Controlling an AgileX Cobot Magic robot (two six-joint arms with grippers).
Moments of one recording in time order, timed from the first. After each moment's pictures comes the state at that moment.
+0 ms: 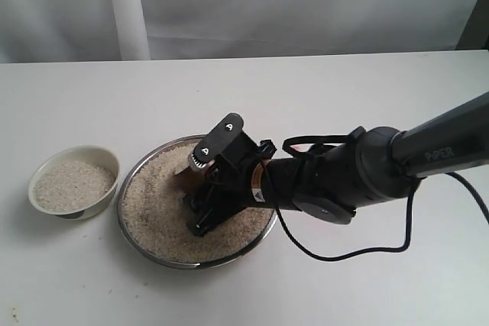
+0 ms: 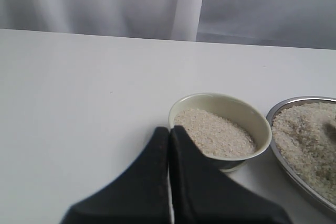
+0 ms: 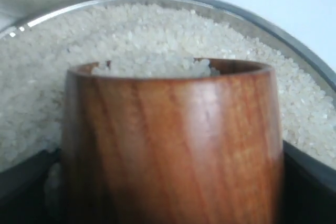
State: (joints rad) left arm 0.01 0.05 0.00 0.04 0.29 -0.12; right arm 0.70 2.08 -1.00 -0.50 -0.38 0.27
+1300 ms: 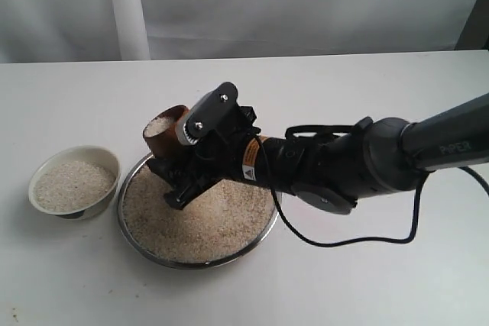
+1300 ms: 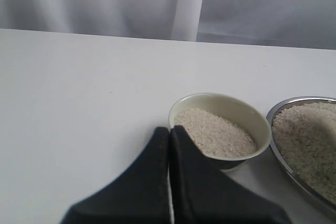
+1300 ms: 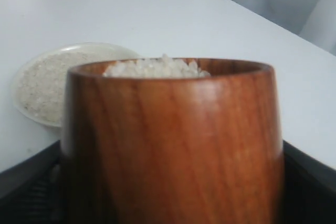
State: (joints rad) left arm 0.01 0.05 0.00 0.04 0.29 -0.12; right arm 0.70 2.03 -1.02 -0.47 -0.61 0.20
